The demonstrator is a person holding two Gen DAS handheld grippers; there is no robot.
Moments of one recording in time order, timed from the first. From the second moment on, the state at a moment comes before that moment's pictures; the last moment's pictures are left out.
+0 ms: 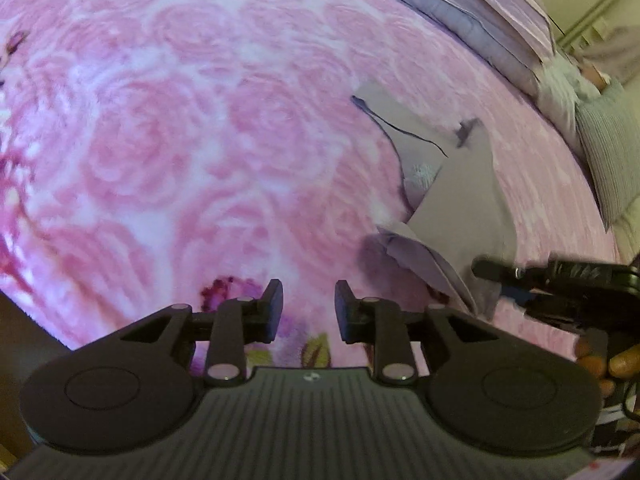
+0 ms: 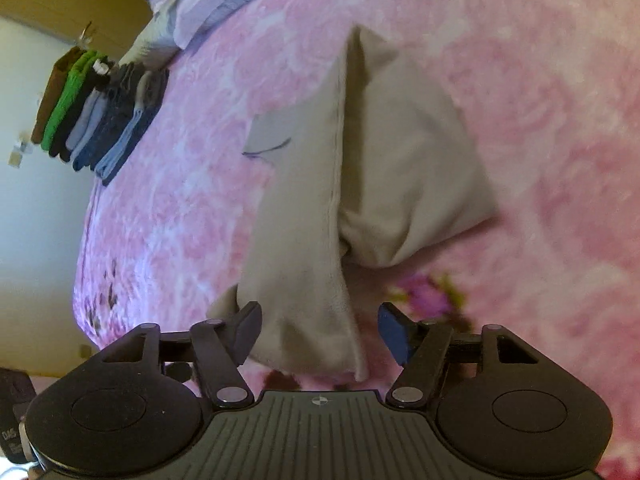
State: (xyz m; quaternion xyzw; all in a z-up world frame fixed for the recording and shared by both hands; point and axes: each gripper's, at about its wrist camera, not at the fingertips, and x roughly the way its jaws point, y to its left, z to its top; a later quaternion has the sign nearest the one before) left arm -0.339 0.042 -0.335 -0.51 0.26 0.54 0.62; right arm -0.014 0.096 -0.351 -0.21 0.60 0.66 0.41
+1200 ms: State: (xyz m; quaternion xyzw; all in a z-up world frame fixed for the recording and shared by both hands) left arm -0.201 0.187 -0.384 -0.61 0.16 0.41 0.66; right arm 0.248 0.004 -0.270 -0.10 0.57 0.55 0.61
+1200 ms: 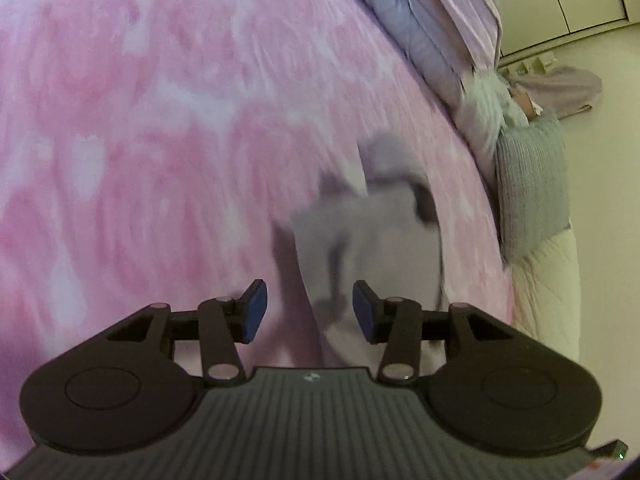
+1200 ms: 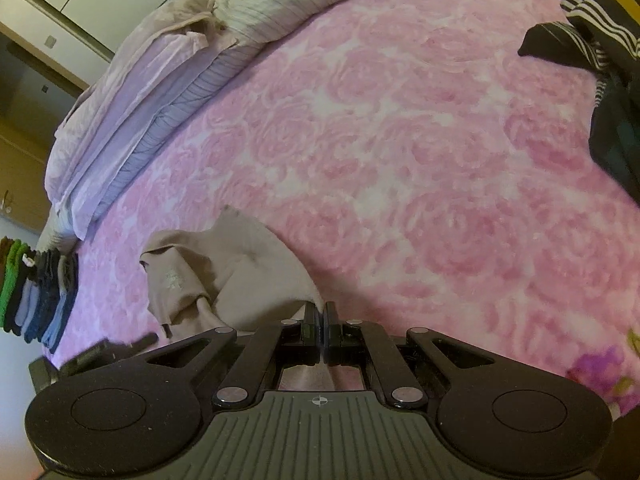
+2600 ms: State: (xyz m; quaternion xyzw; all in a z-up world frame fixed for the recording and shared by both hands) left arm -0.415 0.280 -0.020 -0.27 -0.05 0.49 0.83; right arm 0.094 0.250 -0.030 0.11 0.37 0.78 0.50
